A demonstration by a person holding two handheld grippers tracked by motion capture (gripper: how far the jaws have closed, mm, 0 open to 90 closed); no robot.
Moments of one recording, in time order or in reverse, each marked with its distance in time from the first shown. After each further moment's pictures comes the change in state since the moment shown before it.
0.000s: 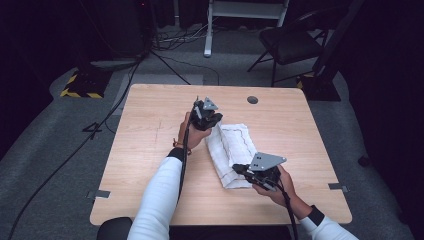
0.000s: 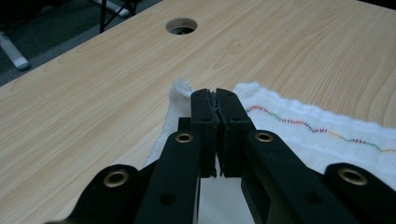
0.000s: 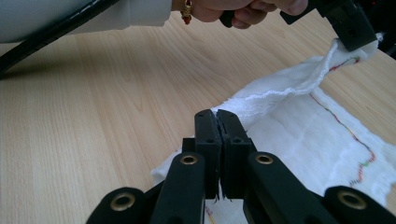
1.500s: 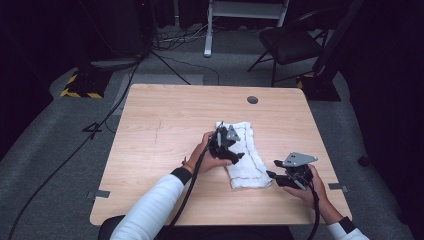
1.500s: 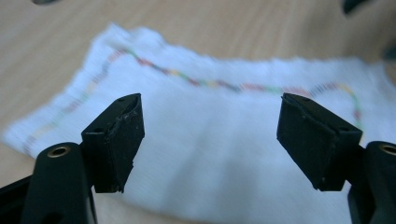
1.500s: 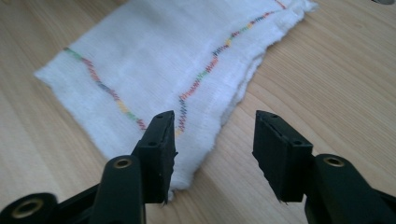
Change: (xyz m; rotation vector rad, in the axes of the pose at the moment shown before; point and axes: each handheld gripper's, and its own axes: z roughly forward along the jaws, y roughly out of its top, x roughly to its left) left arm -0.099 -0.022 -0.002 0.152 -0.158 0.190; right arm -0.056 -0.086 -0.040 0.179 -0.170 0.181
